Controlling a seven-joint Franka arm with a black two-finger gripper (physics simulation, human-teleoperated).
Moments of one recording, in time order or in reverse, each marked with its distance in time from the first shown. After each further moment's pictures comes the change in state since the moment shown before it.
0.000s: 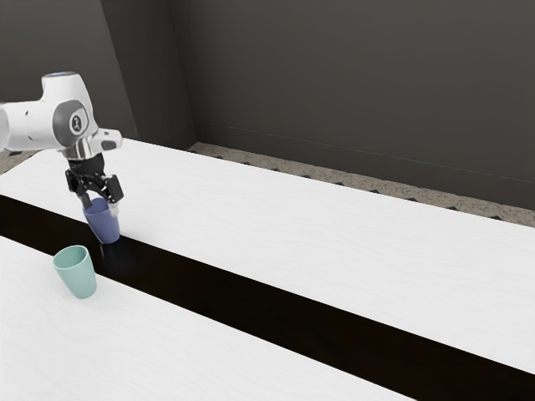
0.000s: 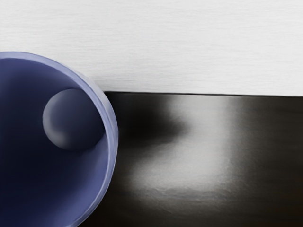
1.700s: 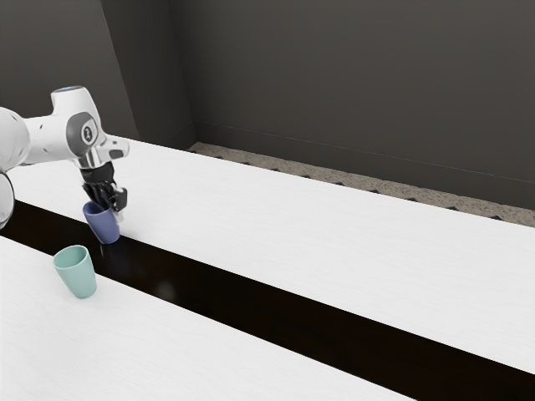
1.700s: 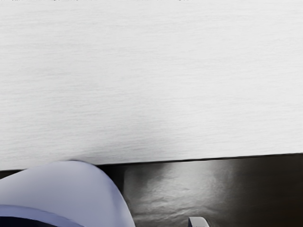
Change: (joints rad) arm -0.009 0.172 0.023 0.158 -0.071 0.024 0.104
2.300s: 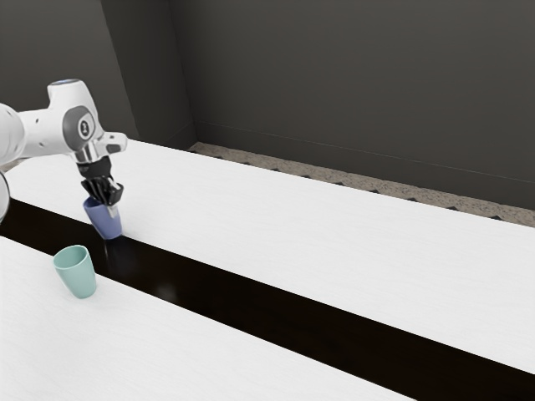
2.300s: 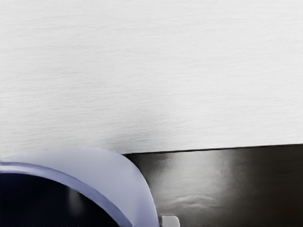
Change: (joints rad) arm -0.011 -0.079 0.007 -0.048 0.017 -0.011 -0.008
